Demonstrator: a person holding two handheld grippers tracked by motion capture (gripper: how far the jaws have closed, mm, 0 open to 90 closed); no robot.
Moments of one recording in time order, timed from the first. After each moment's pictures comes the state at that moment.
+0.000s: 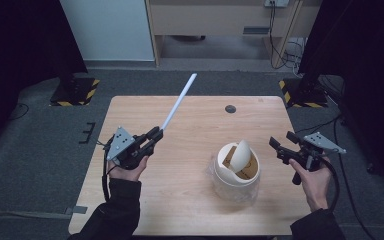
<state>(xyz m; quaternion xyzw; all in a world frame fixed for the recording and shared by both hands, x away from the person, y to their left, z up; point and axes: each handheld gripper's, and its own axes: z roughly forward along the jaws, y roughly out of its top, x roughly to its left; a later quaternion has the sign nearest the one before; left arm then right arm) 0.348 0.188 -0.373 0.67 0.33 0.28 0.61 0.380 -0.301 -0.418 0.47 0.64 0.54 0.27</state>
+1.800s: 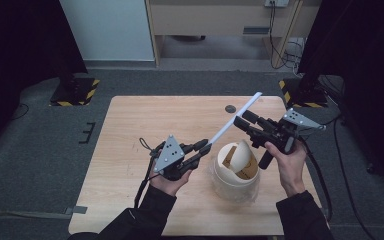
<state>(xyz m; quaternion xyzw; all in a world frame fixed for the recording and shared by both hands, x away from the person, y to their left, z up) 0.330 0.085 -0.371 0.71 0.22 0.22 0.64 0.383 -0.206 -0.334 0.35 0.61 0.70 0.12</state>
